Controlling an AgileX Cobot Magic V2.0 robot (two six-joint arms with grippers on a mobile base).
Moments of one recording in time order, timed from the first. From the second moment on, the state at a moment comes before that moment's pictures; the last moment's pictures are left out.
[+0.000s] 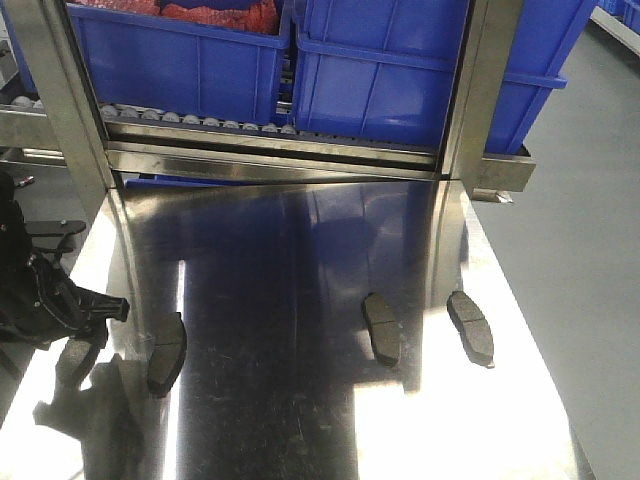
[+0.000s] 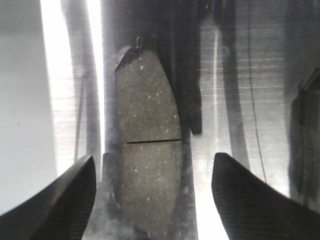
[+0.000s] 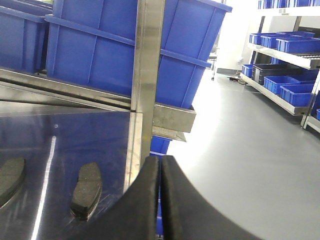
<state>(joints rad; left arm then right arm) -0.05 1.79 -1.08 -0.03 0.78 -0.08 0.00 -0.01 0.03 -0.12 0.12 0.00</state>
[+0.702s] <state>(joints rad) -0.05 1.84 -1.08 -0.02 0.73 -0.07 0.00 -0.01 0.03 -0.12 0.12 0.00</state>
